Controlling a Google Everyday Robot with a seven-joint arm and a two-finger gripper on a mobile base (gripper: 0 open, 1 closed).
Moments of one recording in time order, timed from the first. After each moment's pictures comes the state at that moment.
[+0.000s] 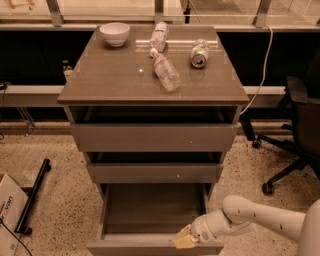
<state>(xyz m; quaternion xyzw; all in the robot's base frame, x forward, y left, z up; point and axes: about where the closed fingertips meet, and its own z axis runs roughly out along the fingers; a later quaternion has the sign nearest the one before) 0.405 -0.079 0.351 -0.42 0.78 0.44 0.14</state>
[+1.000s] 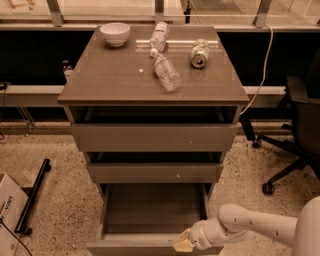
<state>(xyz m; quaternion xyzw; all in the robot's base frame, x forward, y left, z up) 0.408 -0.082 0.305 -0.41 0.81 0.39 0.16</state>
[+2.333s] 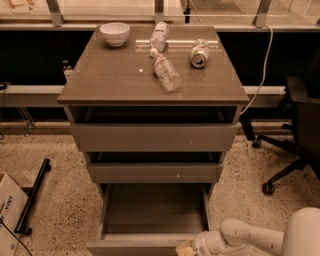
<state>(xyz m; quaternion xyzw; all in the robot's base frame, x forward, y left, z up) 0.410 -0.103 0.219 -0.34 0.84 0.38 0.17</state>
